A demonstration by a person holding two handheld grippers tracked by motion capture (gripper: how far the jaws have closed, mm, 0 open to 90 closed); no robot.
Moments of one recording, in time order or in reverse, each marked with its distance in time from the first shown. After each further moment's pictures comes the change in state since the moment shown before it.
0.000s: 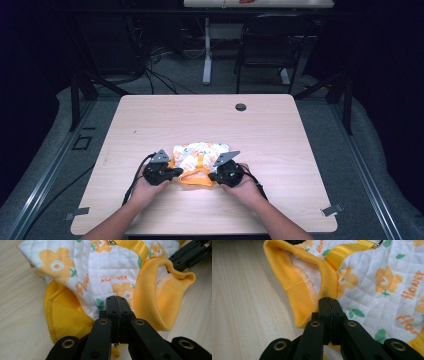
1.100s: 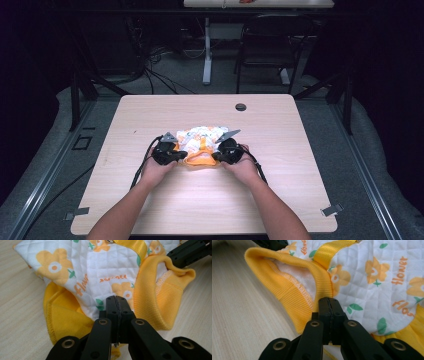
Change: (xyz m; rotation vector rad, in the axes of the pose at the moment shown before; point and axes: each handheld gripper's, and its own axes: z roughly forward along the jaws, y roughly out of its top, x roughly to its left) left arm 0.035 0.039 0.032 0.016 0.049 -0.051; right arm -0.061 0.028 0.017 0.019 -0.079 0.105
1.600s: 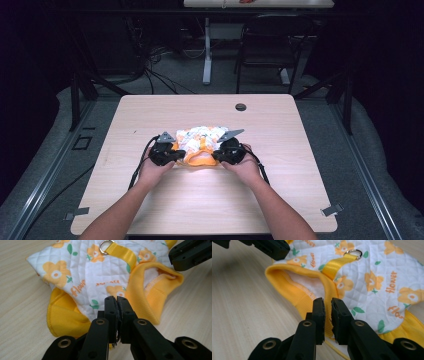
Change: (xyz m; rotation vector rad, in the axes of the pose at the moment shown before) left arm -0.012 0.002 -0.025 -0.053 0.013 0.021; right arm 0.012 0.004 -0.025 -0.074 -0.005 -0.013
